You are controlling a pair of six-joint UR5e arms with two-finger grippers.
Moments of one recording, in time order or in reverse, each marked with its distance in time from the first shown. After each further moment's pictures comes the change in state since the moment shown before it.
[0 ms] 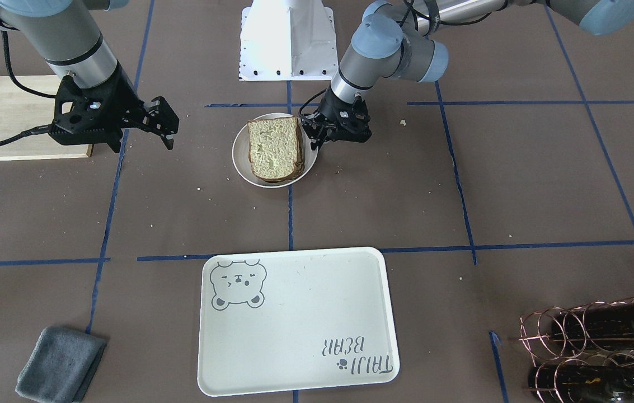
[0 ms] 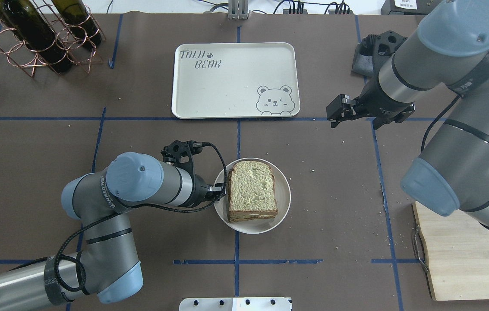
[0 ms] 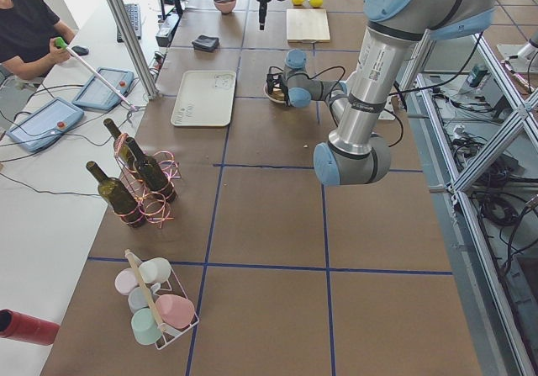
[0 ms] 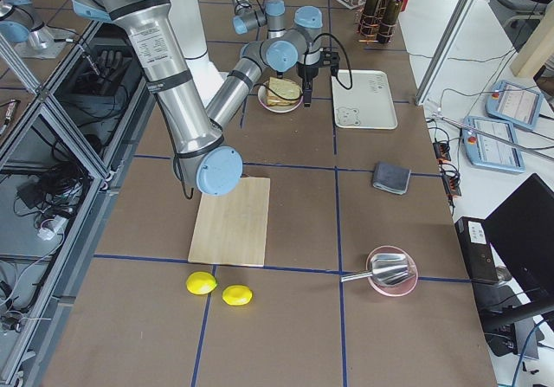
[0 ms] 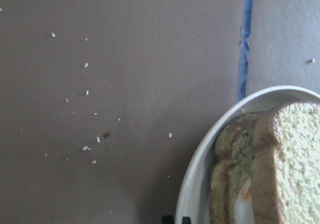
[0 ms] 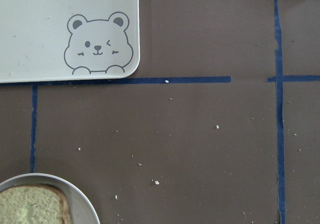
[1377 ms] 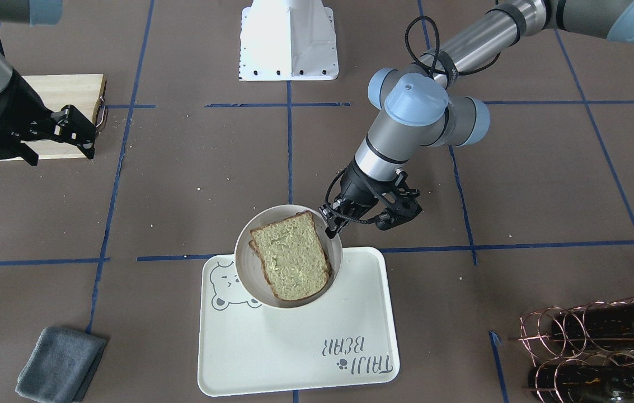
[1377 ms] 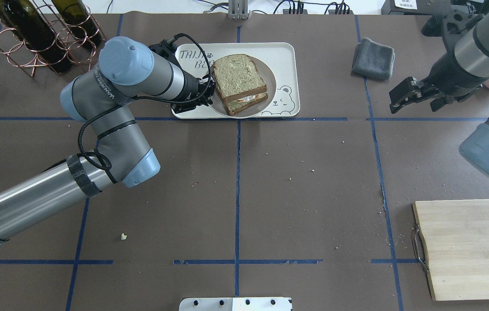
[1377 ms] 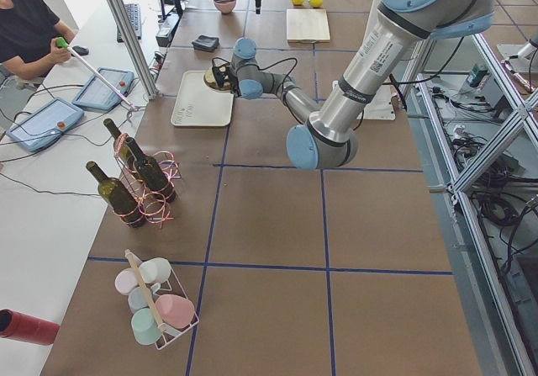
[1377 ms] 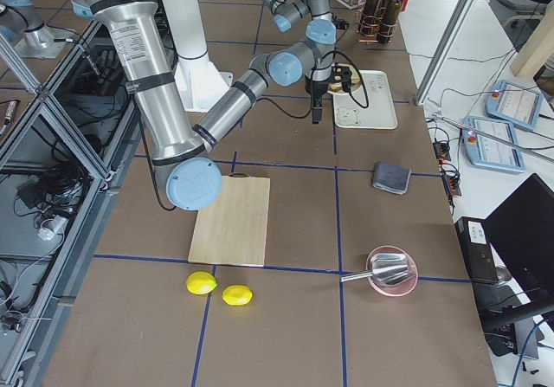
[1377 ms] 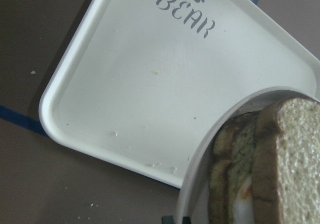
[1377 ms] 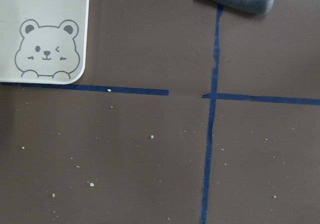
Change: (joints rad) left arm -0.309 -0.246 0.357 -0.104 -0.085 -0.307; right arm 0.223 -0.153 -0.007 -0.005 0.135 -0.345
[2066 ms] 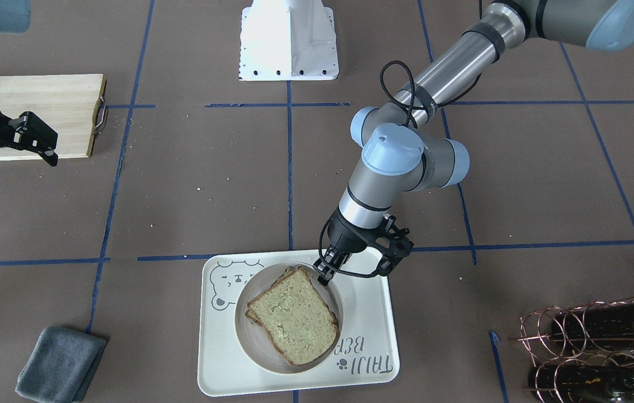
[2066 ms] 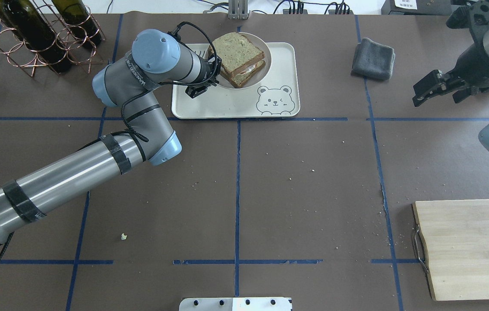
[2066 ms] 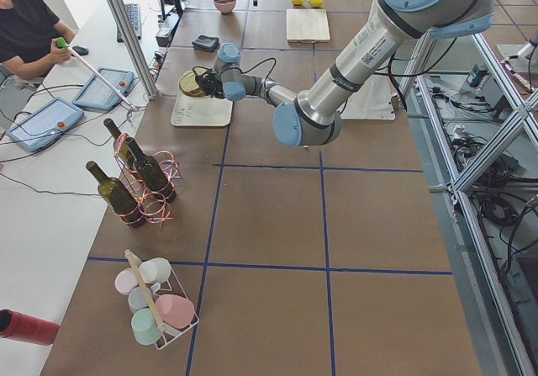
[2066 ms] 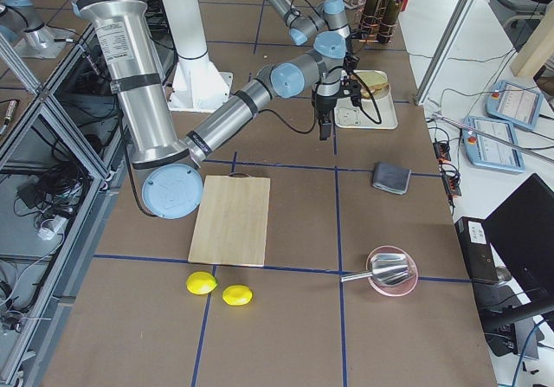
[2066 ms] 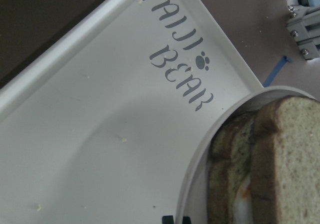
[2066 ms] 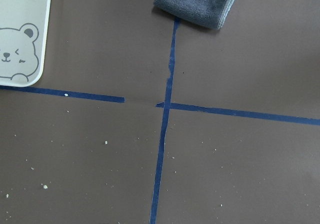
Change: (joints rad) left arm -0.009 -0.141 0.306 -0.133 0.110 -0.211; right arm 0.048 -0.019 -0.020 -0.001 0.010 -0.075
